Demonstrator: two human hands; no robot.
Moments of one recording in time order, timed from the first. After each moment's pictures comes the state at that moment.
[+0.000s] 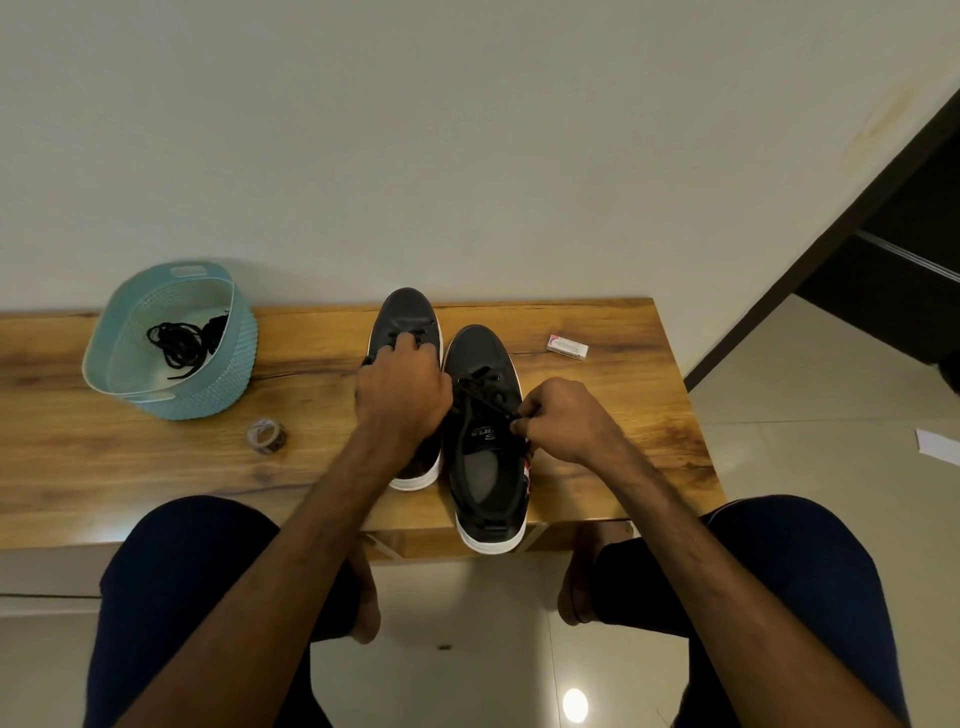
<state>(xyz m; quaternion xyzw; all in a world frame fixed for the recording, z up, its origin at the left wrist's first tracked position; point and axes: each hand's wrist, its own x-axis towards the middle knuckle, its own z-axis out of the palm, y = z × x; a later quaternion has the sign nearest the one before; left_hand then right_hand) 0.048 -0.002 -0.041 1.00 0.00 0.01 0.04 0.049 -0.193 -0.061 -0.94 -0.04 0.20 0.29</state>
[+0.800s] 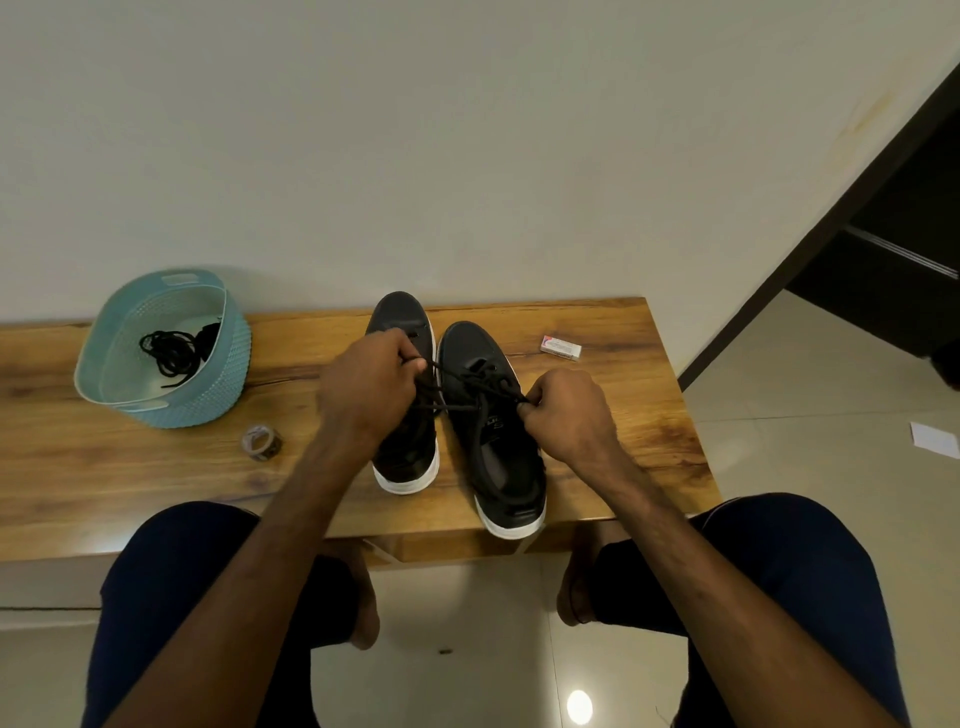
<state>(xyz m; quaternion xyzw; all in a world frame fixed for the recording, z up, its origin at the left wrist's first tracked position) 0.049 0.019 -0.025 0.97 0.05 0.03 0.23 0.049 -0.190 -0.066 -0.97 0.02 0.08 0.22</state>
